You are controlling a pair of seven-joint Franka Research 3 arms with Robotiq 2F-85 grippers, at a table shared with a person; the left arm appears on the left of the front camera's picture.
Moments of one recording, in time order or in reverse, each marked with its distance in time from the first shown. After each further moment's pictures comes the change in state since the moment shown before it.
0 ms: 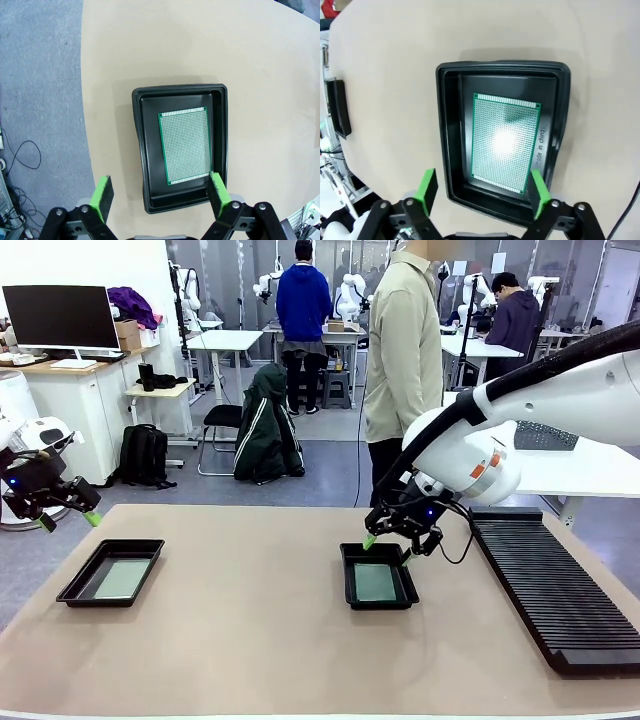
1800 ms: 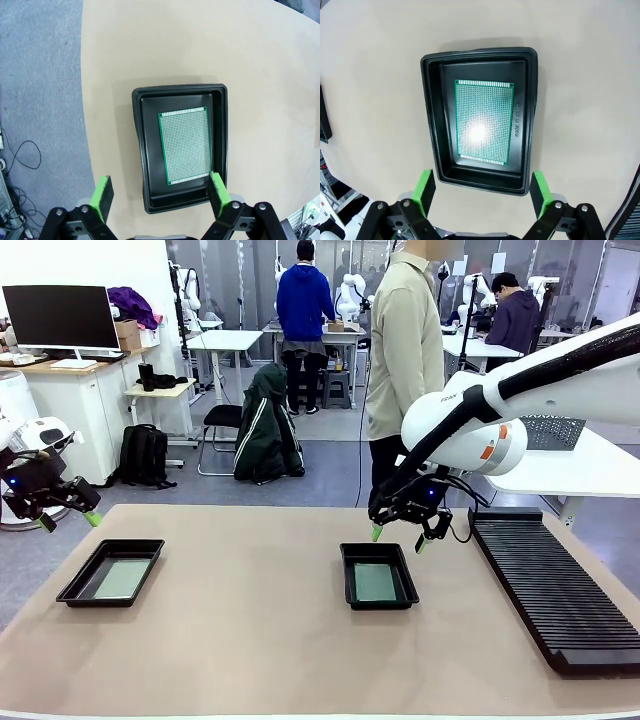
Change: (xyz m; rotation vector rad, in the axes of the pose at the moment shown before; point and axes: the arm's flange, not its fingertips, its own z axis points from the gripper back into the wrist) left arm 0.000 0.000 0.000 0.000 0.000 0.000; right arm -0.004 0.026 0.034 -0.177 0.032 -0.028
